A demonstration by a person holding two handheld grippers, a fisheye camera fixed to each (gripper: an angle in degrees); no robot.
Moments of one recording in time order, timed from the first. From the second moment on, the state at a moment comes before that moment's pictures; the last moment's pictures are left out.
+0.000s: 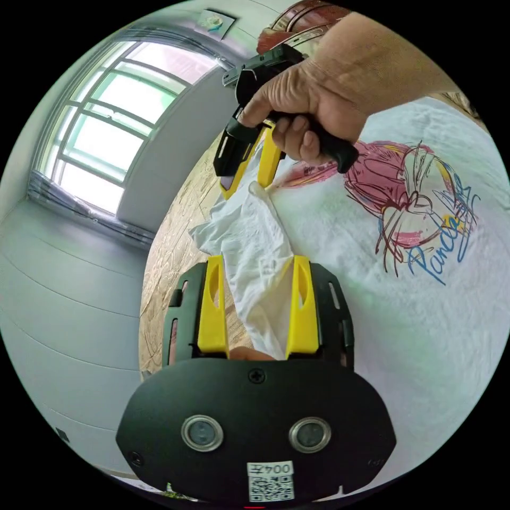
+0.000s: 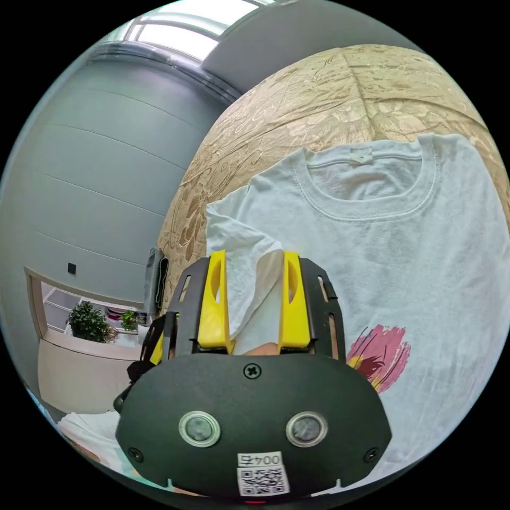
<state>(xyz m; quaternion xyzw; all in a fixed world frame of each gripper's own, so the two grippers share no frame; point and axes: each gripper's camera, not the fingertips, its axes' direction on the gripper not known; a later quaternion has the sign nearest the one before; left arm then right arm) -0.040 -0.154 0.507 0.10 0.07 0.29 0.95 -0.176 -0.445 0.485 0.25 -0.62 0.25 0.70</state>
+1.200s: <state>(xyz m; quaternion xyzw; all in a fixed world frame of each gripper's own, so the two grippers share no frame) -0.316 -0.307 0.765 -0.07 0.51 -0.21 0.83 -0.263 -0.358 0.436 0.30 -0.61 0.13 0.72</state>
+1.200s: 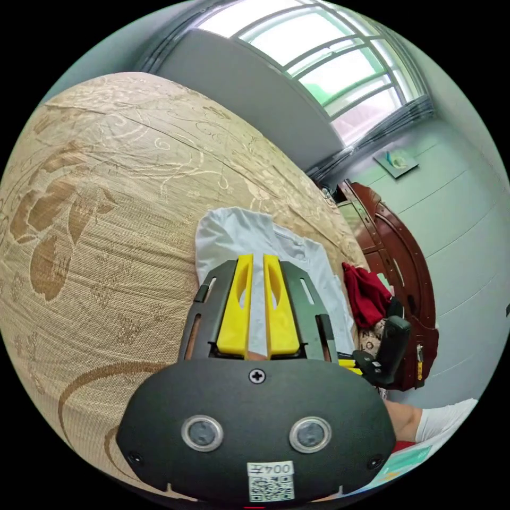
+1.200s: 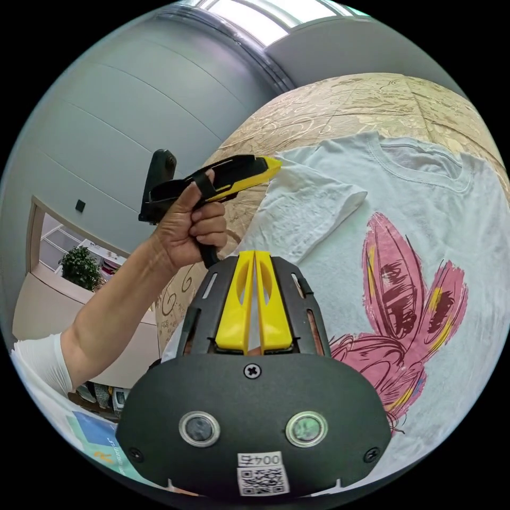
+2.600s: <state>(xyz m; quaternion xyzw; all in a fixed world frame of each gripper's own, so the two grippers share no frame) -0.187 -0.295 0.643 -0.02 0.55 -0.14 0.83 -0.065 -0.113 0.474 0.36 -0.57 0.29 0.67</state>
